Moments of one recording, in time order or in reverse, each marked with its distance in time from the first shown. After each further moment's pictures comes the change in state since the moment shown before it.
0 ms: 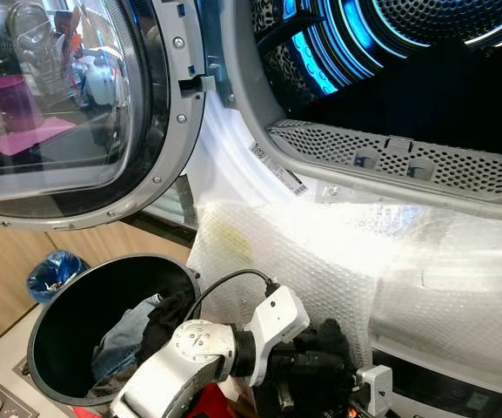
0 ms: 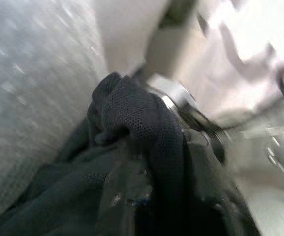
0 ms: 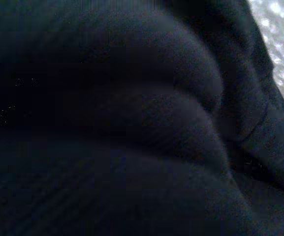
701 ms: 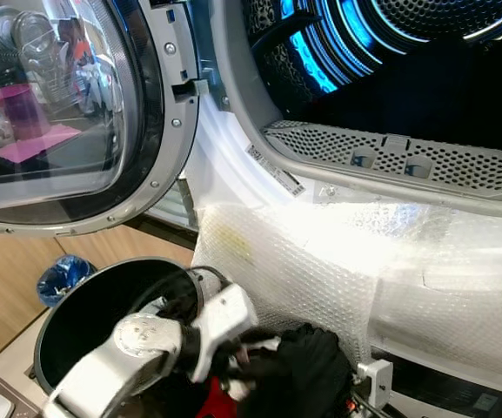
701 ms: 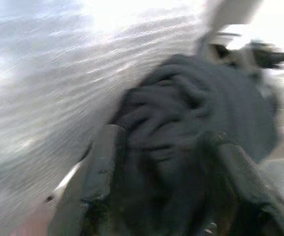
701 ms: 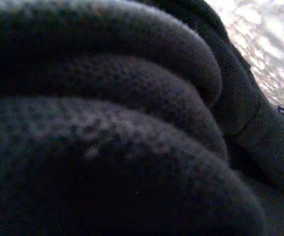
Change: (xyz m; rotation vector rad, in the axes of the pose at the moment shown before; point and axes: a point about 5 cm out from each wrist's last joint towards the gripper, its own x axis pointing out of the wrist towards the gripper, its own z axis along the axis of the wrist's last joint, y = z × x) left arm -0.064 0.020 -0.012 -0.002 0.056 0.314; right arm 0.001 -0.001 0.006 0.008 -0.055 0.038
